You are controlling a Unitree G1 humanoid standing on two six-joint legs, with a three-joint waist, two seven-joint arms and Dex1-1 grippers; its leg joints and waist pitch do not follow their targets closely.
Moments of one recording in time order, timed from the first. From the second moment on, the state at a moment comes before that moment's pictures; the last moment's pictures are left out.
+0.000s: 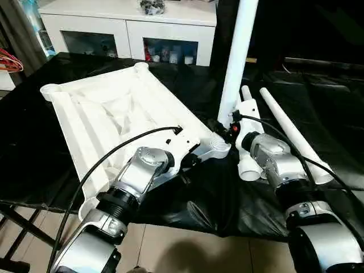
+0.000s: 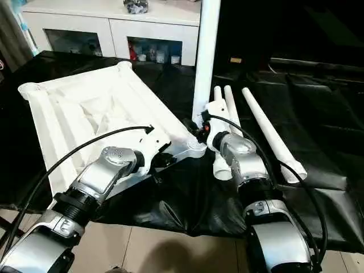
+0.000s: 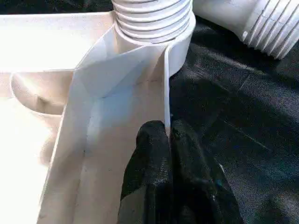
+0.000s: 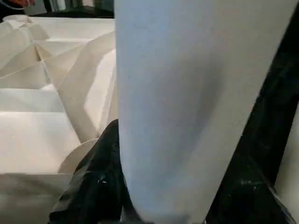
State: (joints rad) left arm -0.64 0.12 -0.31 0.52 0.08 0.46 -0.70; right arm -0.70 -0.17 0.02 0.80 0.12 0.11 0.53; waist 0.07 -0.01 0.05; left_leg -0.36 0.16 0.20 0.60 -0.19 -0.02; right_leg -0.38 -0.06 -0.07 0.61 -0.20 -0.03
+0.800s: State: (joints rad) left arm -0.64 0.14 -0.32 0.50 0.08 0.45 -0.75; right arm -0.63 -0.15 0.00 0.74 0.15 0.10 0.64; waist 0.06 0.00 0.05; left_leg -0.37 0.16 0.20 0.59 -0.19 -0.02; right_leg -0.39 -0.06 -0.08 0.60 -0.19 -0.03
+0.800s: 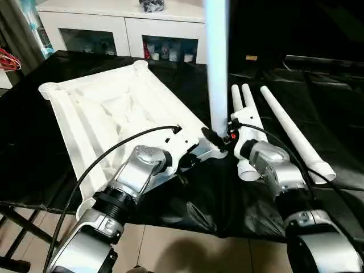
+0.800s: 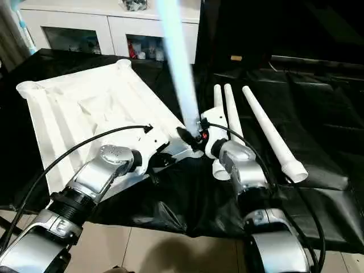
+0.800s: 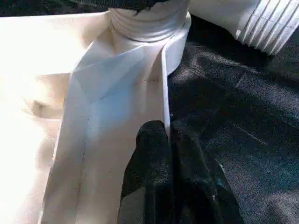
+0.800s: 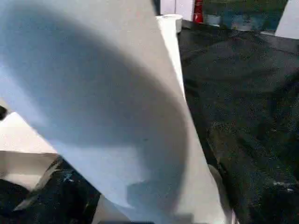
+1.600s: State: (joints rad) left arm -0.63 0.21 -0.34 0.47 0.07 0.42 -0.88; right arm -0.58 -0.19 -0.08 0.68 0.24 0.23 0.72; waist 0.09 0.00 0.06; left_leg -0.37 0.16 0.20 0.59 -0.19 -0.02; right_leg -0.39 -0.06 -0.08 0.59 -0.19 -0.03
